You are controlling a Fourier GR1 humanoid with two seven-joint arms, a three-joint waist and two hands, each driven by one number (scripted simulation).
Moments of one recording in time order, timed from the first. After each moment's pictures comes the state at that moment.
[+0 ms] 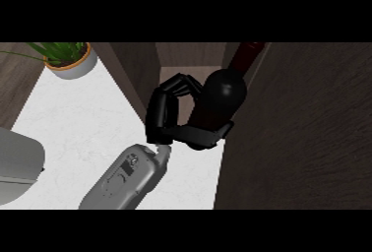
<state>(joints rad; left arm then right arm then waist) -0.56 0.00 -0.45 -1.35 0.33 0.58 -0.19 -0.09 -0.08 0.12 -2.49 -0.05 0.05 0.67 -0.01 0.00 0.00</state>
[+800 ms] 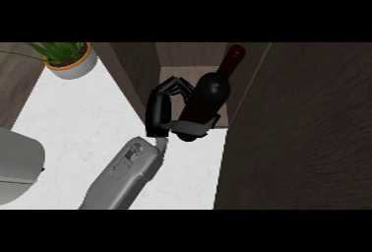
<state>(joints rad) -0.59 0.00 -0.41 -1.07 0.34 0.57 -0.42 -0.07 -0.06 0.13 -2.48 -0.05 0.06 0.64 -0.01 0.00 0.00</state>
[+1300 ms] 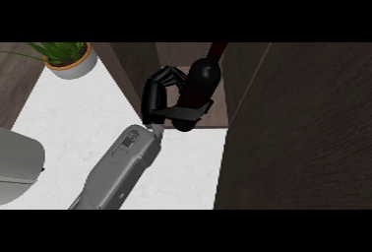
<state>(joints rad) -0.68 0.00 -0.32 -0.95 0.38 0.51 -0.43 -0.08 -0.06 0.11 -2.49 -0.05 0.06 0.65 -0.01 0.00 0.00</state>
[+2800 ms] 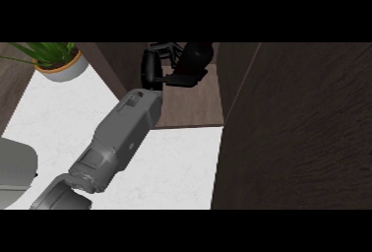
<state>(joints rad) -1.09 0.01 -0.11 -0.32 0.44 0.46 -0.68 -0.04 -0.04 0.14 -2.48 -0.05 0.09 0.61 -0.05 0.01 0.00</state>
